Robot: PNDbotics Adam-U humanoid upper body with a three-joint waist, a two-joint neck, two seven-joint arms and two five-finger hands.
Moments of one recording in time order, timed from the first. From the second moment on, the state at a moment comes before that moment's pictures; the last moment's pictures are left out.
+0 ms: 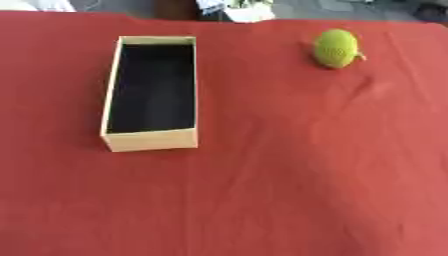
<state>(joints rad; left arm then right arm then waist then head) -0.10 0.22 0.40 -1.99 0.11 -0.35 0.23 -0.69 -0.73 -0.21 -1.68 0.96 0.15 0.07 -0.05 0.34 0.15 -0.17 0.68</state>
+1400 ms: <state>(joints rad) -0.10 0.22 0.40 -1.99 0.11 -0.34 0.22 -0.82 -0.75 -0.06 -1.60 0.94 0.00 0.22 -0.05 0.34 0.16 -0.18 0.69</state>
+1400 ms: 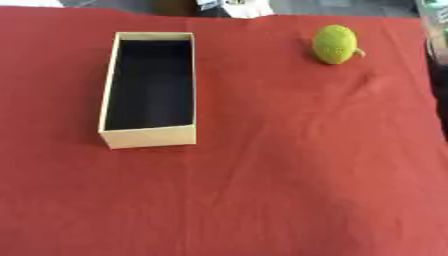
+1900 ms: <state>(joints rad) -0.10 0.22 0.40 -1.99 0.11 -0.34 0.22 -0.88 -0.75 0.06 -1.50 0.93 -0.09 0.43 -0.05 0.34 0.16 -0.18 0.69</state>
